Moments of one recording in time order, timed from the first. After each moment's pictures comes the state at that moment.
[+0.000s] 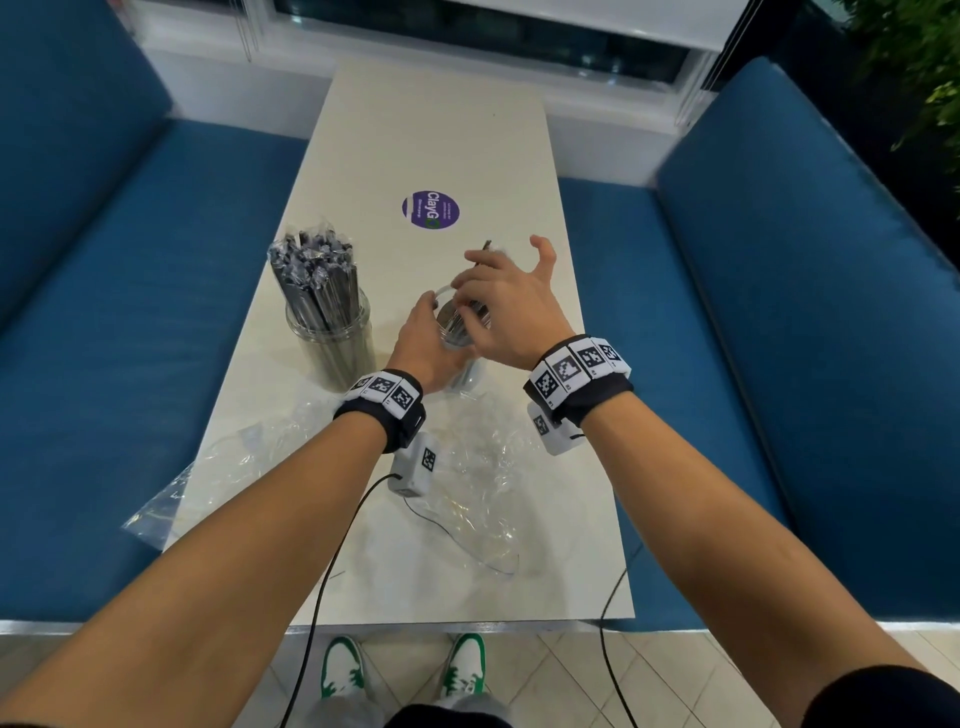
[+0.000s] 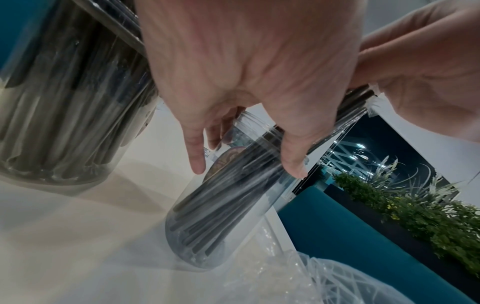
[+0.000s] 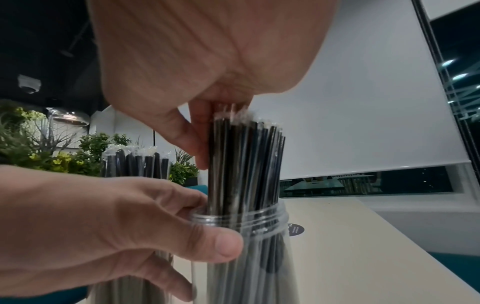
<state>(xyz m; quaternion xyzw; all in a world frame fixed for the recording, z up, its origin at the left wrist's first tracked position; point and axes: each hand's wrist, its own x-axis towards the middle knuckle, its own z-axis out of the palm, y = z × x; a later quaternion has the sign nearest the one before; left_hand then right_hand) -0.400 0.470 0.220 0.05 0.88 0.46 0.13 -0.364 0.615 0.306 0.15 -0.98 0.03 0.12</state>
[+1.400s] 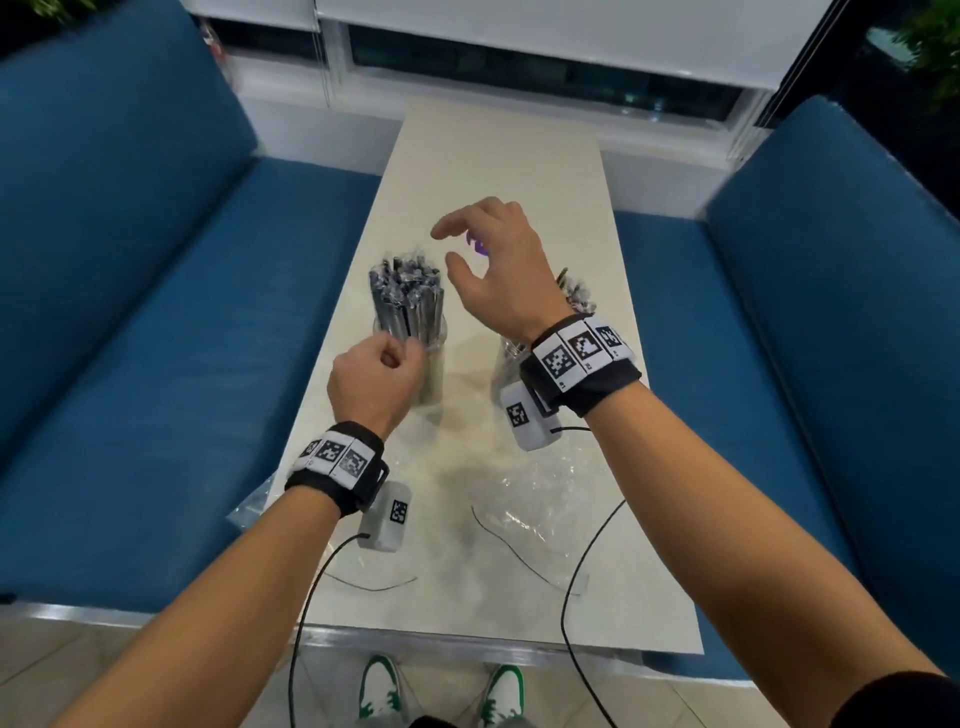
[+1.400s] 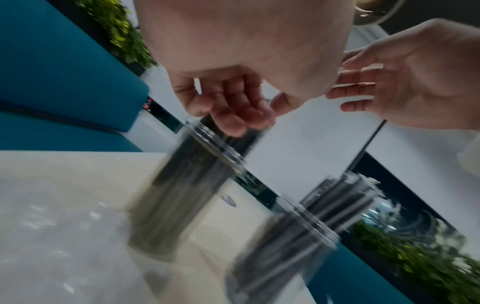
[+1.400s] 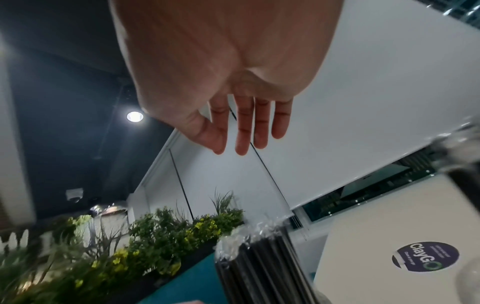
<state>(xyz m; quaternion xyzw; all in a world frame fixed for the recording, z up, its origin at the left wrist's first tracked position) -0.351 0.337 0.263 -0.07 0.89 0.44 -0.12 -0.386 0.505 0.368 0.16 -0.90 0.34 0.23</state>
